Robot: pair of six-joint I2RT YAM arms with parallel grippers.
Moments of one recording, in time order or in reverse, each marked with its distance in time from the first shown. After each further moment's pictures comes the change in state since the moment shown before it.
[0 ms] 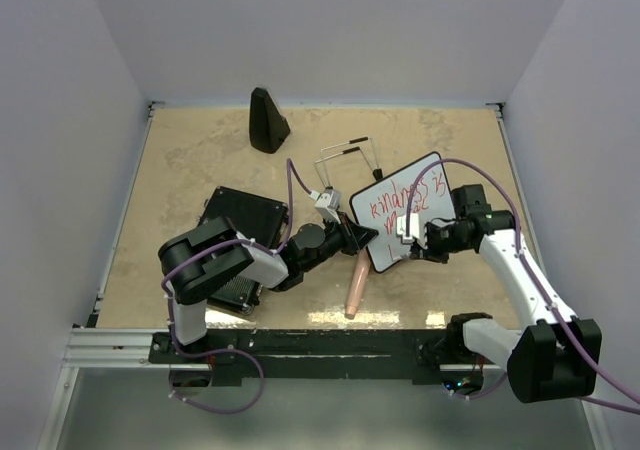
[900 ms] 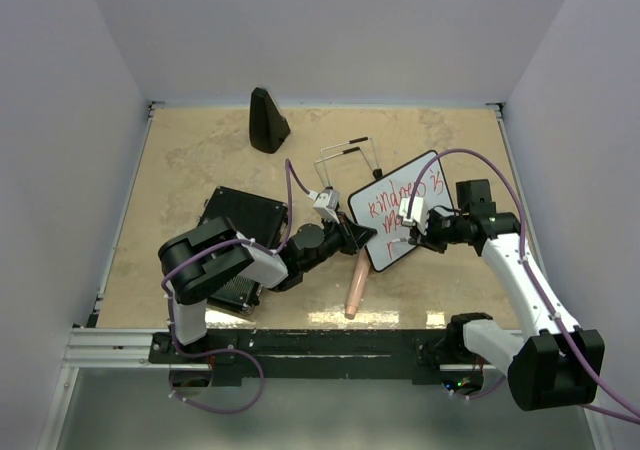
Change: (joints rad) left arm 0.002 0.000 -0.006 0.003 -0.013 -0.002; right arm 0.000 -0.044 0.008 0.168 0.024 0.240
